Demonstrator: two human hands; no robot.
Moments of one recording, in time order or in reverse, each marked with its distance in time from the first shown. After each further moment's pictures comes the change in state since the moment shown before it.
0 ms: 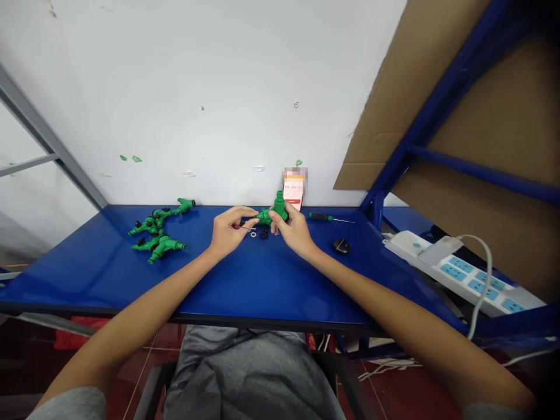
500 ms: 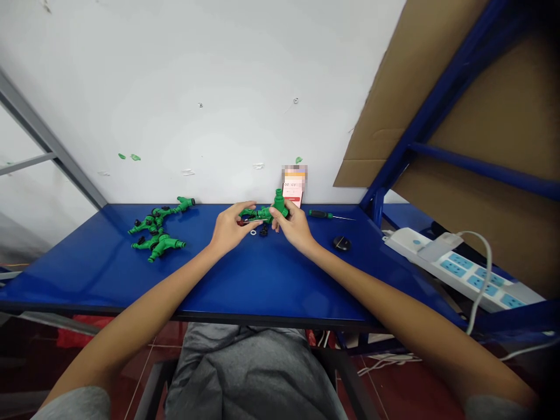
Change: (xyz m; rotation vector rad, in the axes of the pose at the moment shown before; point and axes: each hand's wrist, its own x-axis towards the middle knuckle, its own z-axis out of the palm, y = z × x) left_hand 0.004 0.004 -0.004 0.109 -0.177 -0.281; right_hand 0.006 0.009 -0.004 -0.061 0.041 0.070
